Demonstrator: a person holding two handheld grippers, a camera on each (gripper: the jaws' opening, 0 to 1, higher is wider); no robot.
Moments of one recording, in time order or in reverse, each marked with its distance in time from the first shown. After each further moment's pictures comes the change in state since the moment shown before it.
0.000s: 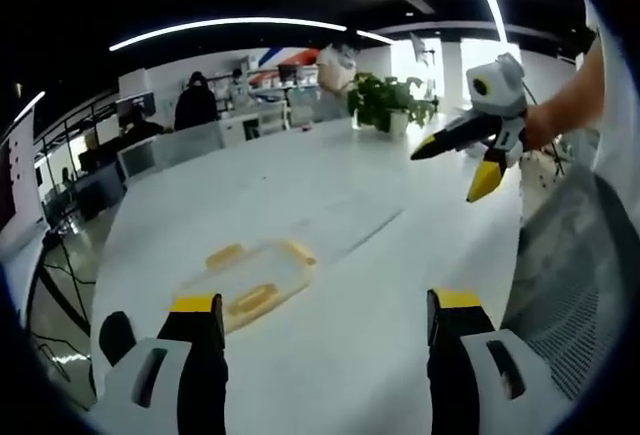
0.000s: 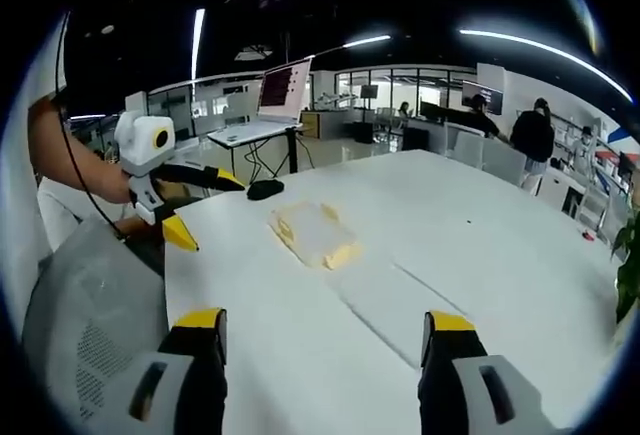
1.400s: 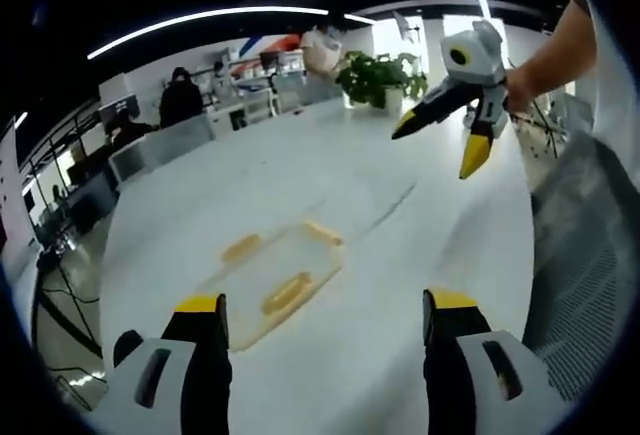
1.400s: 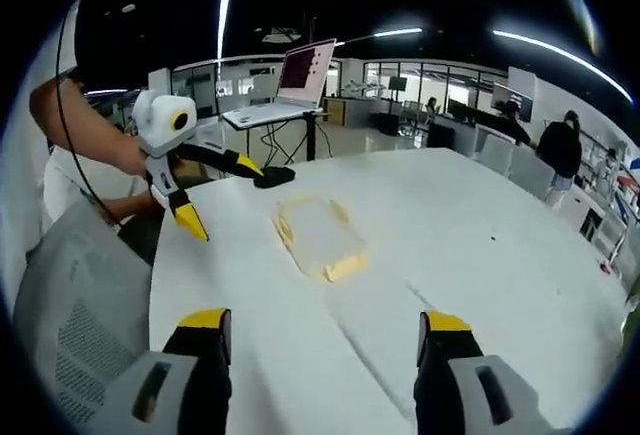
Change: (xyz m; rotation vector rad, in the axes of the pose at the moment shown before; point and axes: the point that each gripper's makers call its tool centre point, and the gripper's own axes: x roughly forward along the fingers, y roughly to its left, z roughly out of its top) left arm 0.016 0.041 -0.016 0.093 0.075 -0.042; right arm 0.048 -0.012 0.015 -0.103 0.065 0.084
